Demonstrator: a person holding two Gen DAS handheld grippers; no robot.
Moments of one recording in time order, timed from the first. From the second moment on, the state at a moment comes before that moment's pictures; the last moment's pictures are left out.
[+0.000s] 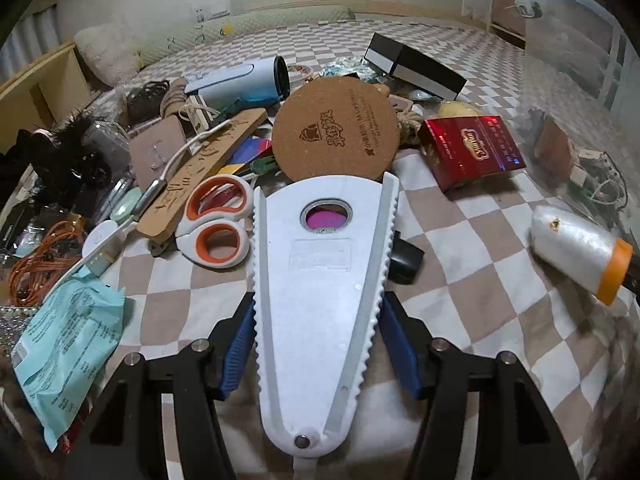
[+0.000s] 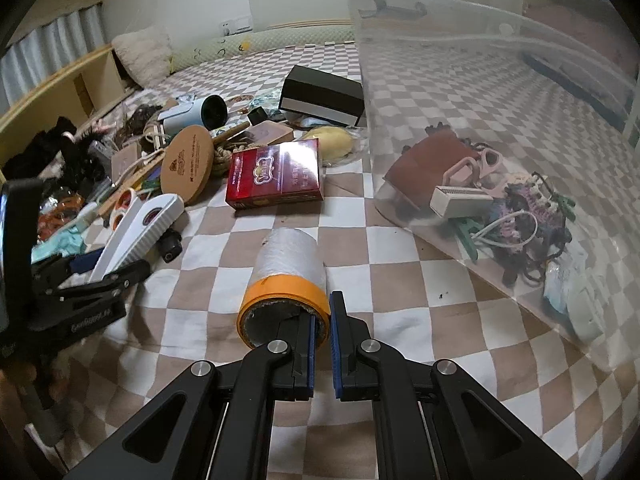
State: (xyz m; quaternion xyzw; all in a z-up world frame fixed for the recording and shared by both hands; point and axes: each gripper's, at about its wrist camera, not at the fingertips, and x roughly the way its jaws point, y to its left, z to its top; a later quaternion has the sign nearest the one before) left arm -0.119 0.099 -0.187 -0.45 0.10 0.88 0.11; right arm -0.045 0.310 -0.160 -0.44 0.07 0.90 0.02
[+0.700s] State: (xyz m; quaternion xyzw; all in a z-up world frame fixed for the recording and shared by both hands) left arm -0.067 0.091 -0.194 -0.47 0.10 0.87 0.13; right arm -0.038 0.291 -0.173 -0.43 0.07 0.90 -0.01
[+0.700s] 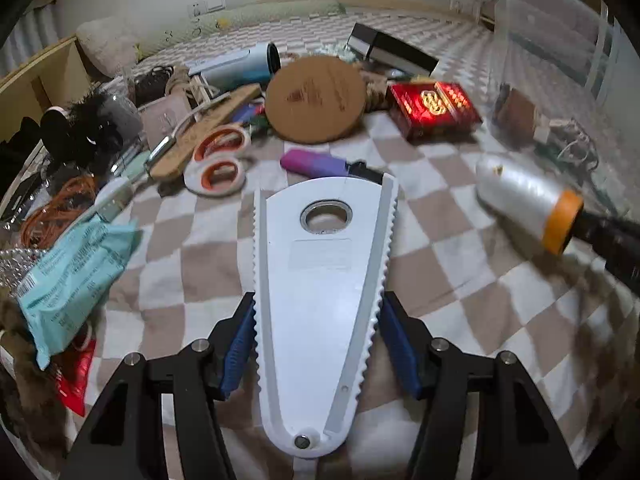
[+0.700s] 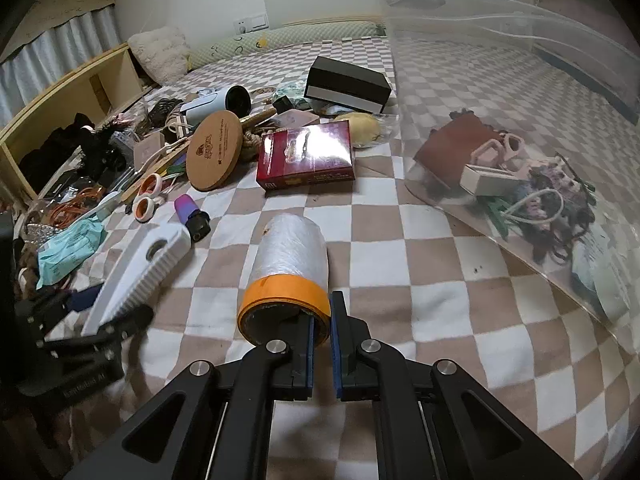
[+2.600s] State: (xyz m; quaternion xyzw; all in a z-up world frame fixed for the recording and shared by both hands) left arm -0.041 0.081 -0.148 -0.41 0.07 0.90 0.12; right arm -0.011 0.263 -0.142 -0.40 -0.01 0.92 0.02
